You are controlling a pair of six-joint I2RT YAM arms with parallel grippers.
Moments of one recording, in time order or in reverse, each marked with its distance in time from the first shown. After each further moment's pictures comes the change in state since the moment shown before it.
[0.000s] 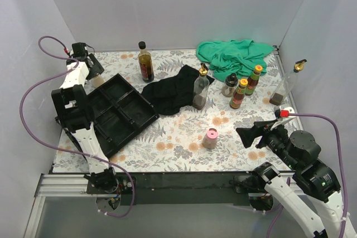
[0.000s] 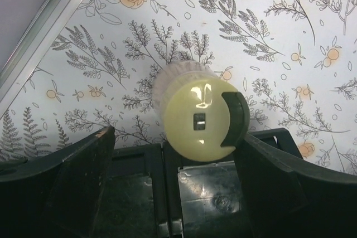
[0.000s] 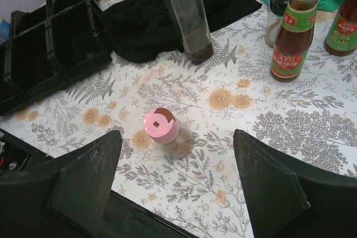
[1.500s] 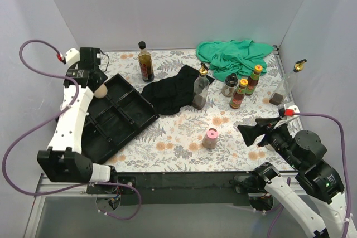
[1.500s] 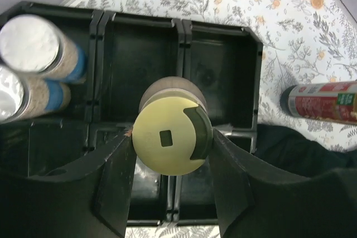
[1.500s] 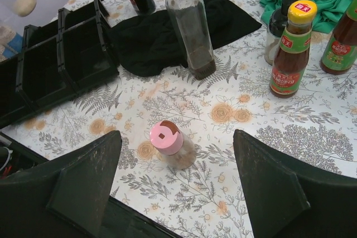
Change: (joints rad) left arm -0.287 -0.685 -0.231 -0.389 -0.342 -0.336; right arm 0.000 0.018 0.037 0.028 -0.002 -0.014
